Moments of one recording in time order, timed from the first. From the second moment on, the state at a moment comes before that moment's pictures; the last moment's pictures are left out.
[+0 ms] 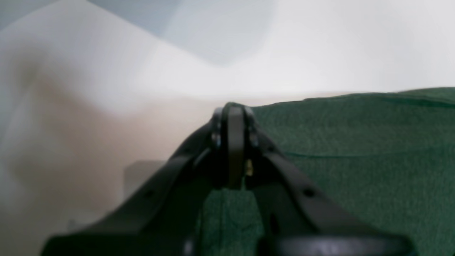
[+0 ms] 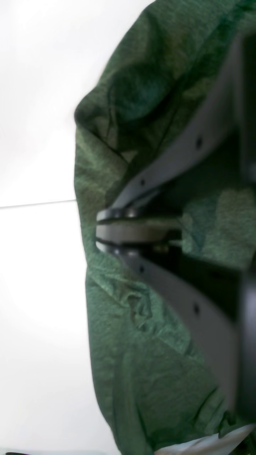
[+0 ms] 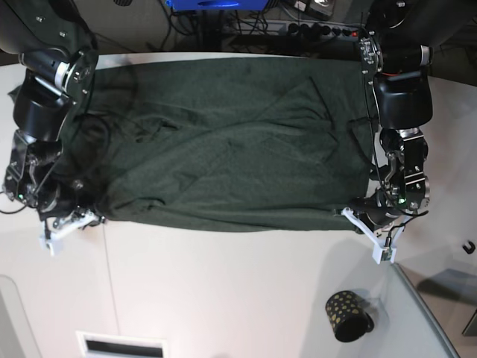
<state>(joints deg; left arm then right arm) -18.7 -12.7 -13.4 55.2 -1.4 -18.1 31.6 22.1 5.0 33.1 49.3 10.5 26.2 -44.9</state>
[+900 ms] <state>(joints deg) -18.7 -12.8 -13.2 55.2 -1.4 -18.1 31.6 18.8 5.9 33.2 49.9 10.5 26.2 -42.3</state>
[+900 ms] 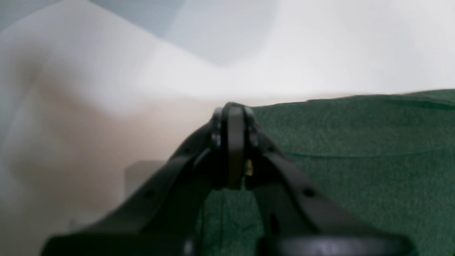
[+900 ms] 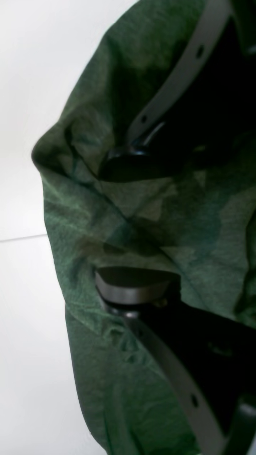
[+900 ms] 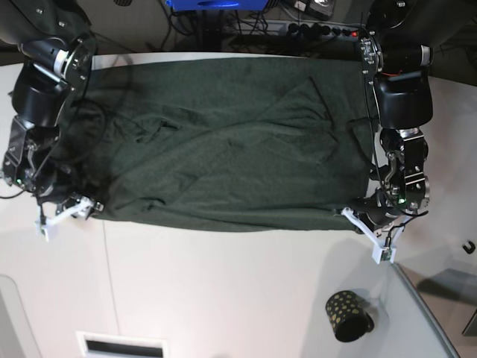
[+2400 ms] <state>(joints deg) -18.6 -12.8 -13.4 56.5 -1.5 -18.1 31.9 23.8 7.8 32.7 46.0 10.3 26.0 -40.2</state>
